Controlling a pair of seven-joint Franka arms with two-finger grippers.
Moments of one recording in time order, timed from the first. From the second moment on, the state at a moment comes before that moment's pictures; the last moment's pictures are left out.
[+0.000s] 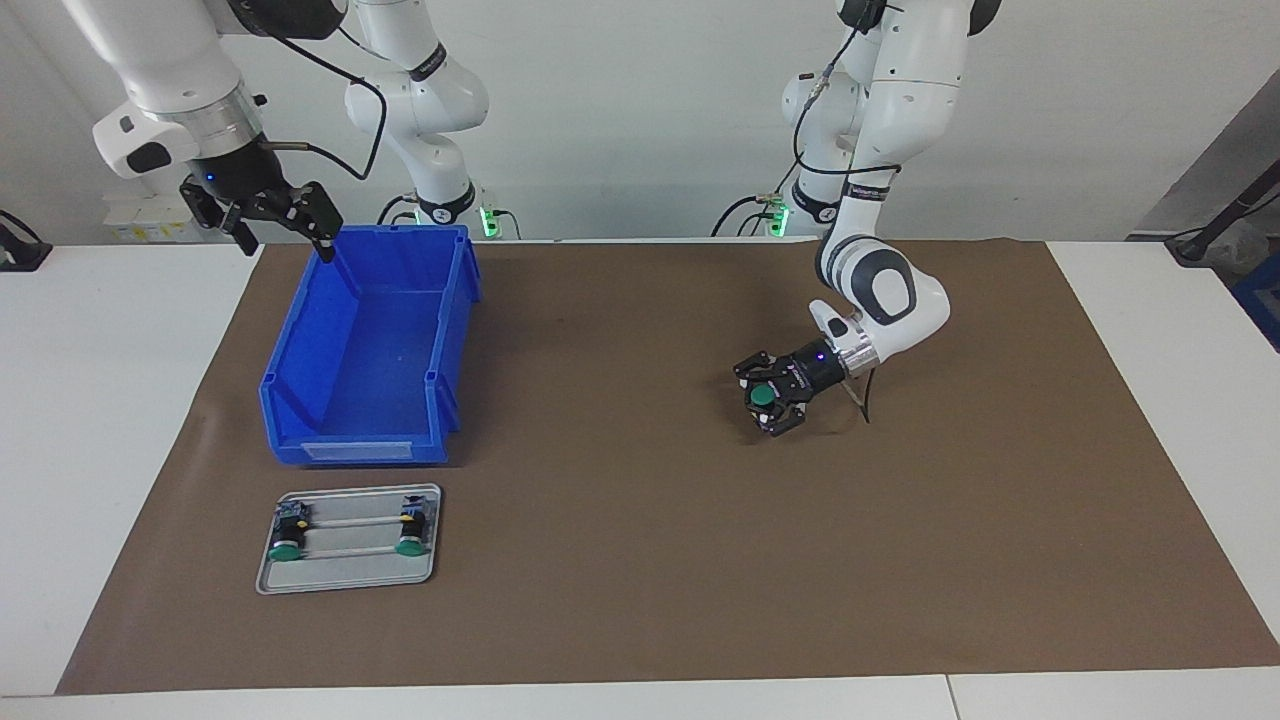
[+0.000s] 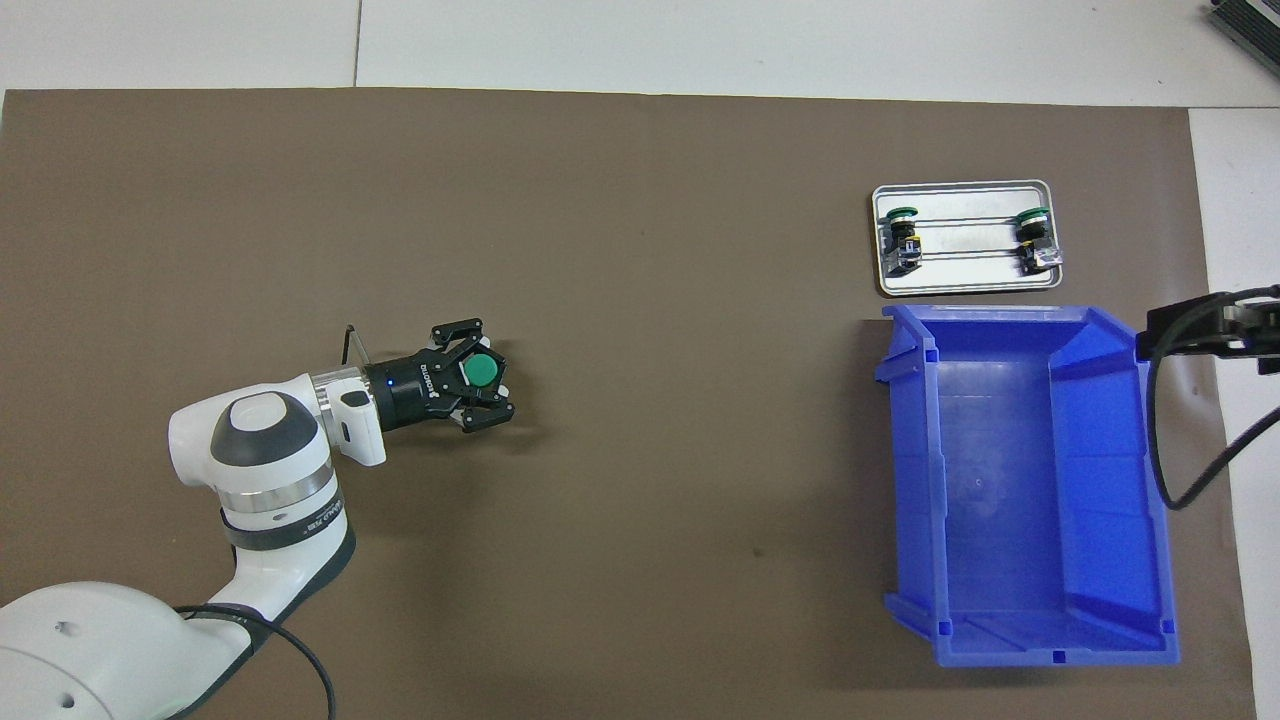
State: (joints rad) left arm -0.22 0.28 -0.02 -2.27 -1.75 2.20 2.35; right arm 0.09 -0.07 -0.12 -1.61 -0.02 1.53 0.11
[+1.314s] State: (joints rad) left arm -0.22 0.28 -0.02 -2.28 -1.75 2.21 2.36; right arm 0.09 -0.07 -0.12 -1.61 -0.02 1.53 0.11
